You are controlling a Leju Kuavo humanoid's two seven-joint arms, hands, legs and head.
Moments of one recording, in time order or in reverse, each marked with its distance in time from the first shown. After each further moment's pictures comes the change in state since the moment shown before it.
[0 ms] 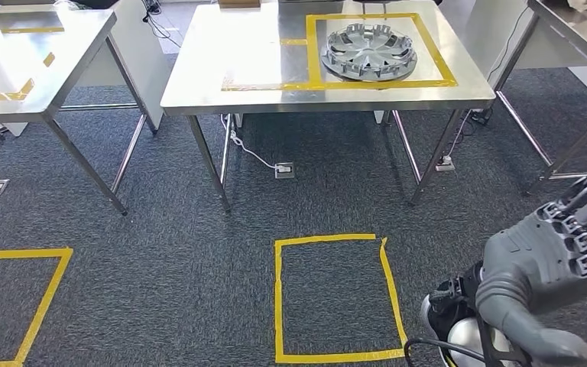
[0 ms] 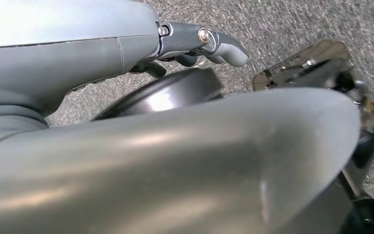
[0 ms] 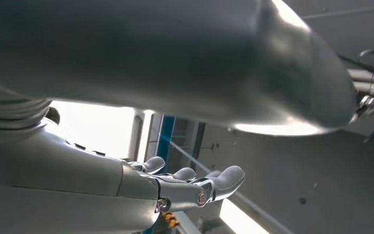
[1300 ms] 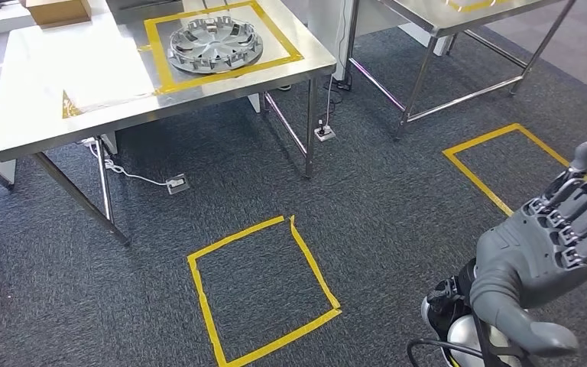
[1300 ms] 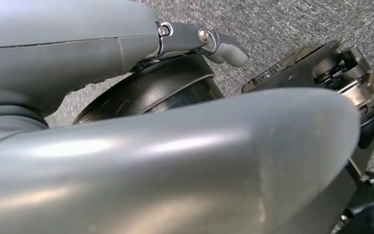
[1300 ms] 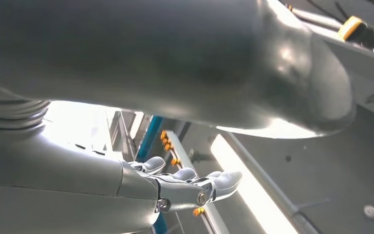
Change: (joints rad) left arm 0.004 -0.007 0.000 0.004 -0.002 -0.007 -0.001; right arm -0.005 -0.047 0.021 0.009 -0.033 0.017 0.000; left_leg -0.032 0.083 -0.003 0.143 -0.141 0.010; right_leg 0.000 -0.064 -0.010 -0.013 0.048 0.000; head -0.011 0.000
